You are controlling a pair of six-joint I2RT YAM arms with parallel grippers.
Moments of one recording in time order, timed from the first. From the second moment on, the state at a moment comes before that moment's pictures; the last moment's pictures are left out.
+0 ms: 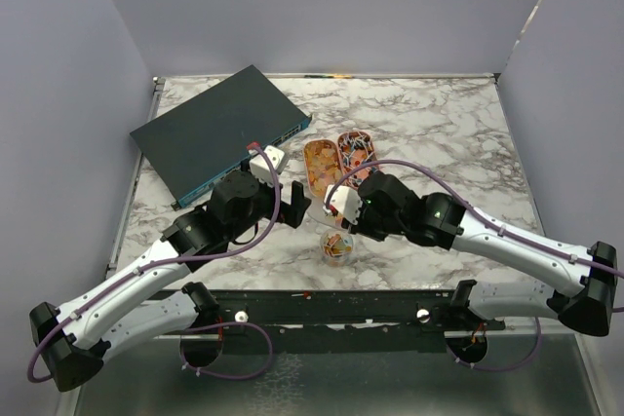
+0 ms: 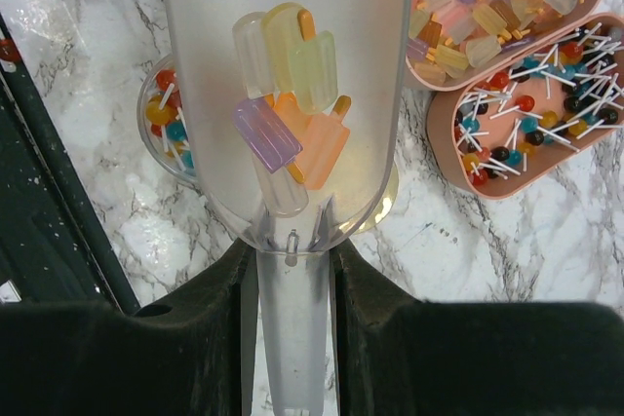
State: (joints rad) left arm -0.85 0.83 0.79 -0.33 -0.18 -0.27; right arm 1.04 1.16 1.02 -0.70 0.09 -0.39
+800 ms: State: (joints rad) left arm -0.85 0.83 0.78 -0.29 -0.15 -0.27; right arm 1.05 0.87 0.94 -0.61 0.04 -0.47
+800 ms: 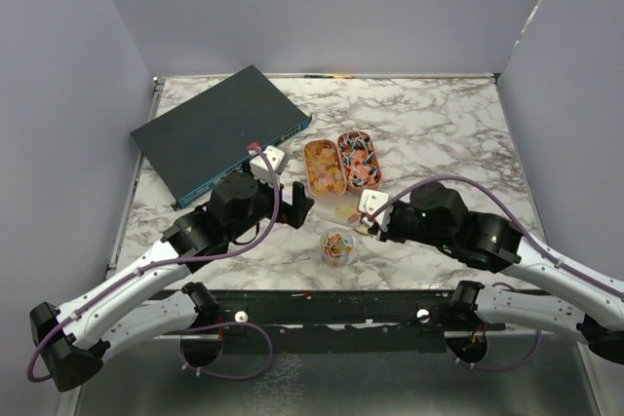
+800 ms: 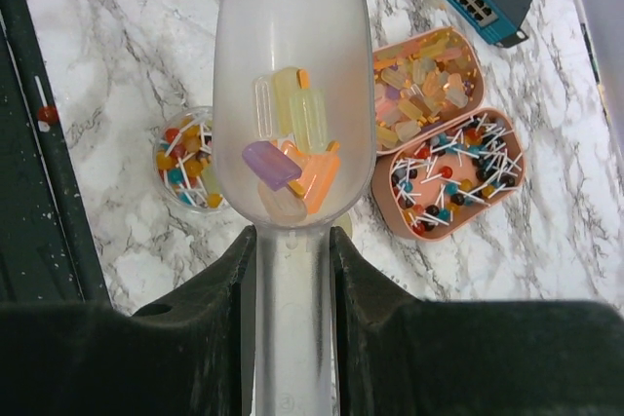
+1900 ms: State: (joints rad) left arm -0.85 0.75 0.76 -0.30 -0.18 -0.28; right arm 1.05 0.93 0.97 -0.89 -0.03 -0.52
